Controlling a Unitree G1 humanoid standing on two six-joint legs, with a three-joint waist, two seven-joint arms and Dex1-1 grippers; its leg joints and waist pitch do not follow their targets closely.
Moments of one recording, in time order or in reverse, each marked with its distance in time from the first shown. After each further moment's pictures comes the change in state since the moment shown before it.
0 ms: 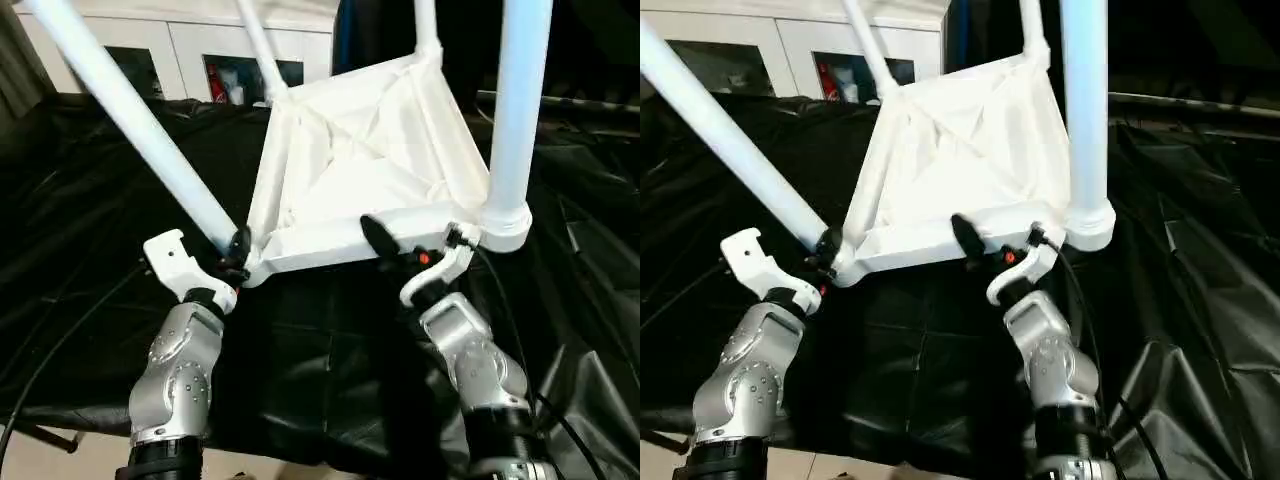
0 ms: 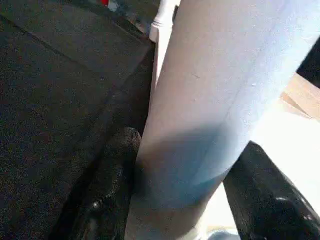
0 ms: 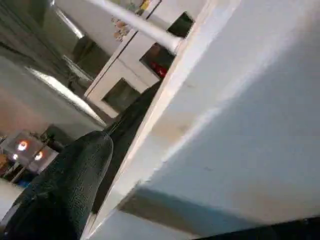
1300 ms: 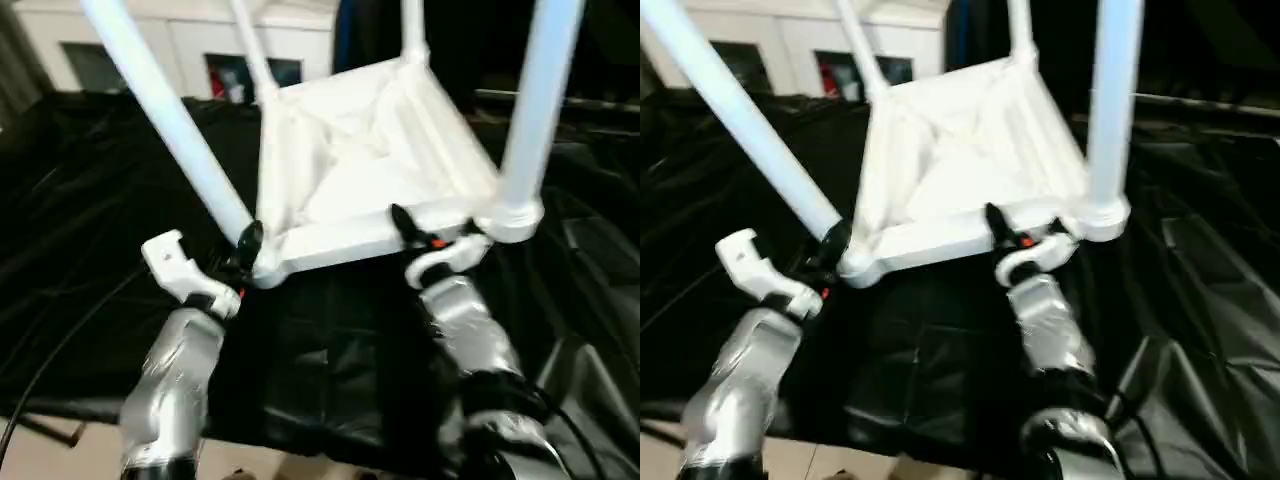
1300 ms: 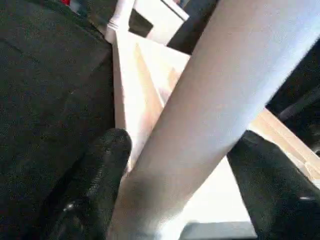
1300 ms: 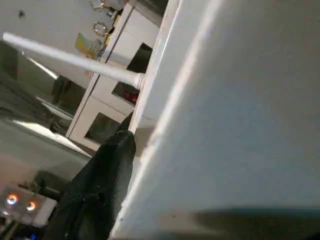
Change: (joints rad) left arm 0.136 0.050 -0.018 -0.175 -0.169 0.069 -0.145; right arm -0.105 -0.024 -0.146 0.127 0.075 -0.030 -0.078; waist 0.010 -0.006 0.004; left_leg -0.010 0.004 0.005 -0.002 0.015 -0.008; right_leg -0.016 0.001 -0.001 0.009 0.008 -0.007
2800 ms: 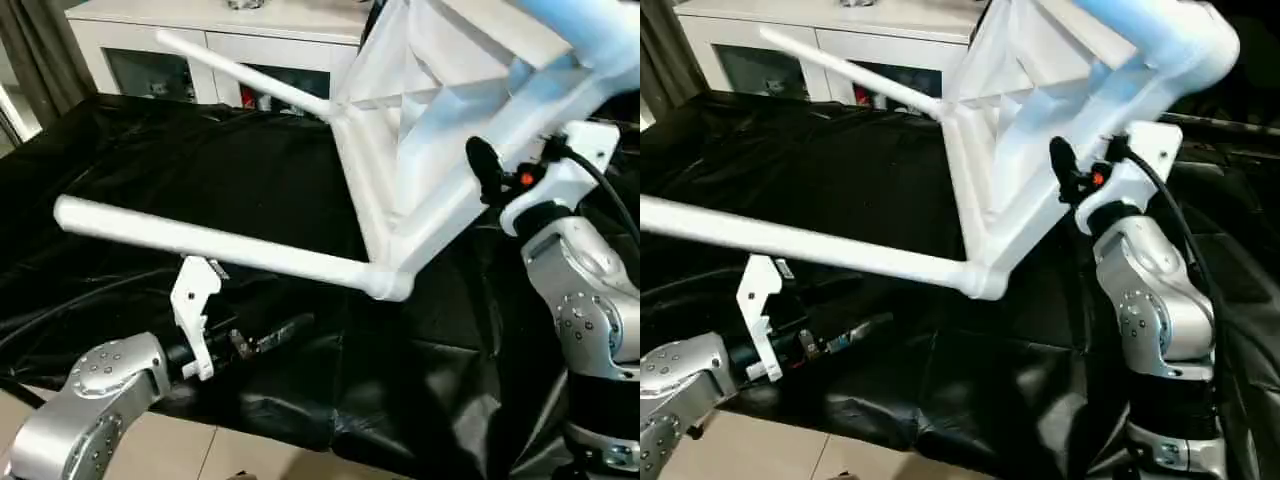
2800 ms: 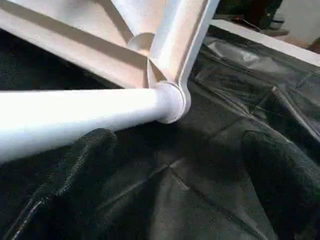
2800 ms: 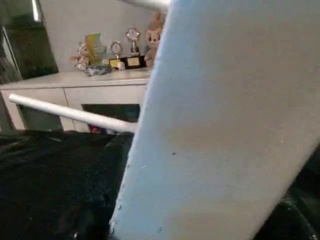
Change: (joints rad) left arm 0.100 0.522 -0.247 -0.285 0.089 0.179 -0.440; right arm 0.021 -0.374 0.215 -0.629 -0.290 0.235 -0.262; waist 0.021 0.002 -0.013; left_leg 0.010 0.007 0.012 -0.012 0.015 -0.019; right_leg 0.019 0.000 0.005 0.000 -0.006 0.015
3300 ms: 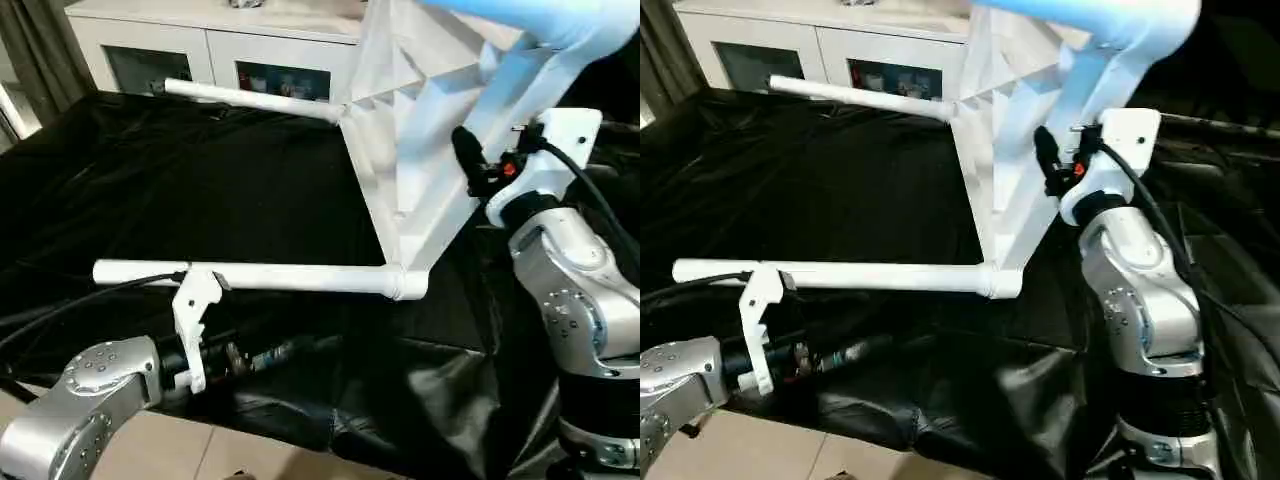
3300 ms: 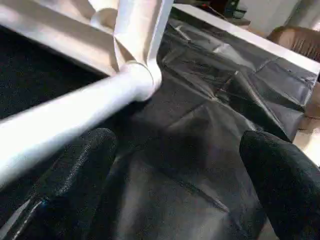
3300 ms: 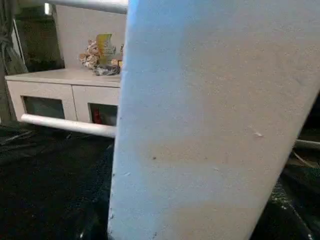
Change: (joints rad) left arm -0.057 0.058 -0.014 0.045 -0.056 0.068 -0.112; right arm -0.024 0.027 0.066 -0.031 -0.061 0.011 -0.019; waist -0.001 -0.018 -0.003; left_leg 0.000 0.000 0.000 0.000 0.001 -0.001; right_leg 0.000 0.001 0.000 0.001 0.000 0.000
